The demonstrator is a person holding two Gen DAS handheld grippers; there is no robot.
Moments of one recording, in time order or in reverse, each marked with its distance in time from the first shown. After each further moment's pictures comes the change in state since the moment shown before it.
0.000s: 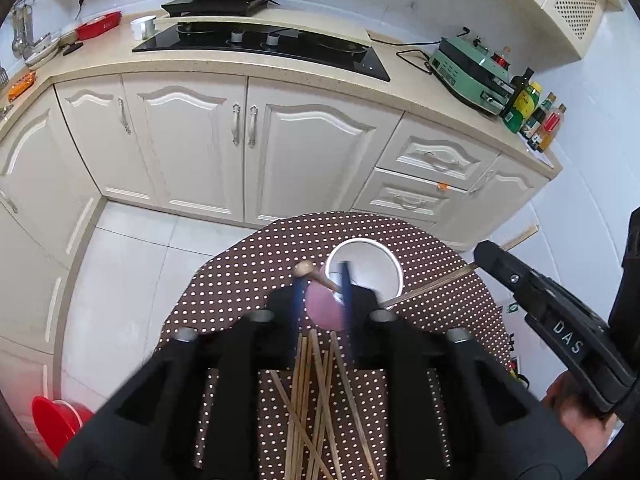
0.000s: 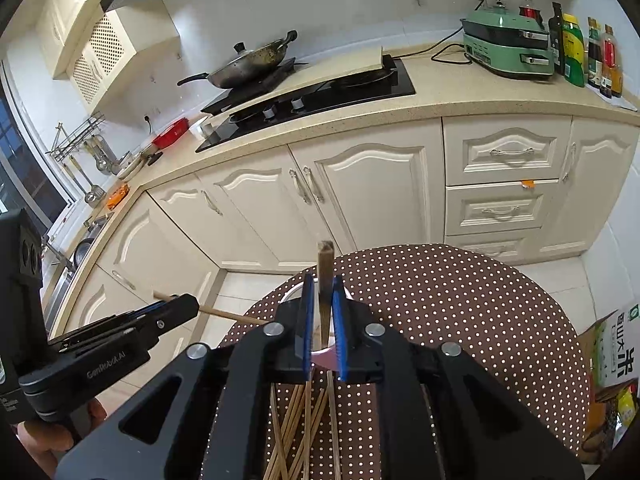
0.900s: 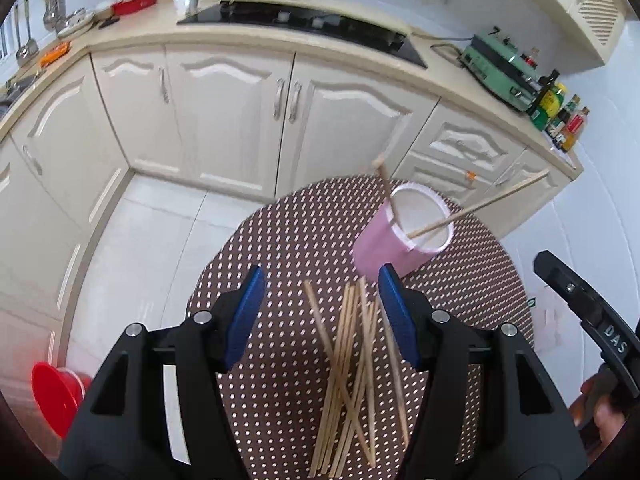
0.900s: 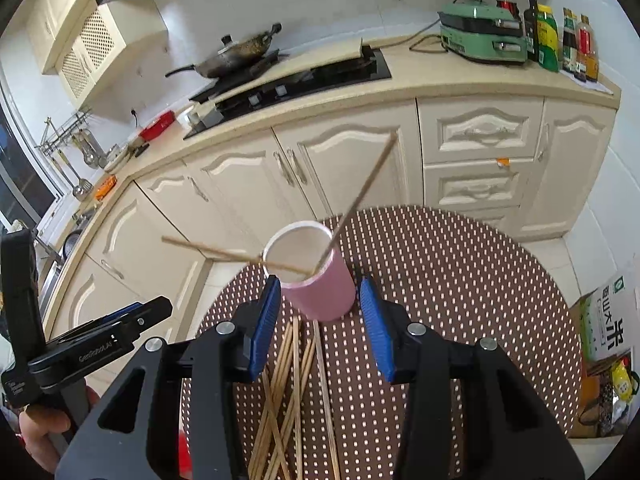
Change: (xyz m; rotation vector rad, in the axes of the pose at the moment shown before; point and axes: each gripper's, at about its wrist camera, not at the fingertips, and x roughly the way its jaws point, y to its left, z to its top) left arm -0.012 0.040 -0.057 -0.071 0.047 0.082; right arm -0.022 0.000 -0.053 0.017 0.033 -0.065
